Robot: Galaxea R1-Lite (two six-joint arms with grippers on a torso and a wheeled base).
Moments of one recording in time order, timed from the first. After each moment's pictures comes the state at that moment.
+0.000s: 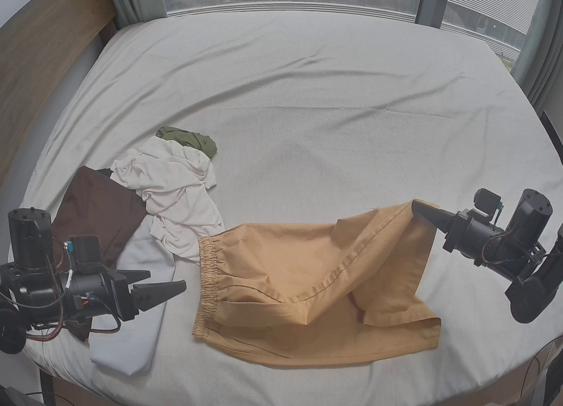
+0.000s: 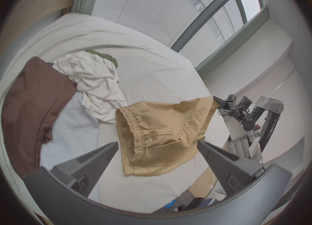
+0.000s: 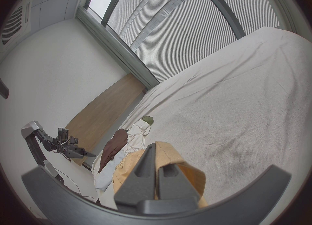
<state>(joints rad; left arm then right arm) -0.22 1.41 -0.38 -0.51 -0.48 -0.21 0.21 1.87 -0.37 -1.54 0.54 0.43</state>
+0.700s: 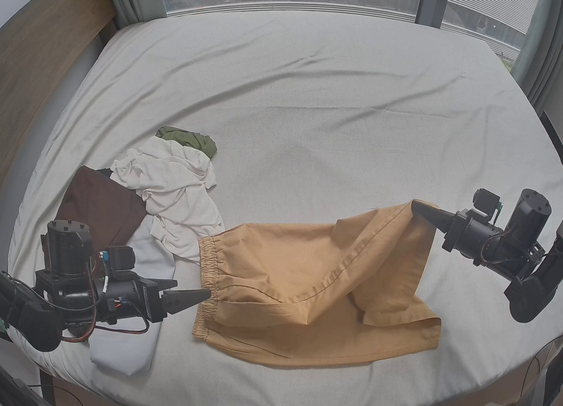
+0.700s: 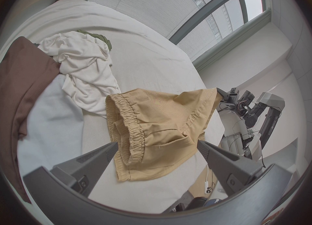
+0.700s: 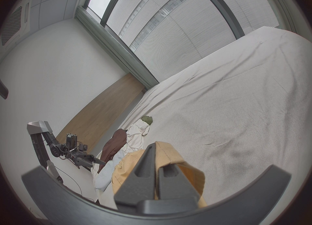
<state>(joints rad) -0.24 1.69 -0.33 -0.83 -0.53 -0.23 0.21 1.88 -0.37 -1.54 0.53 0.43</state>
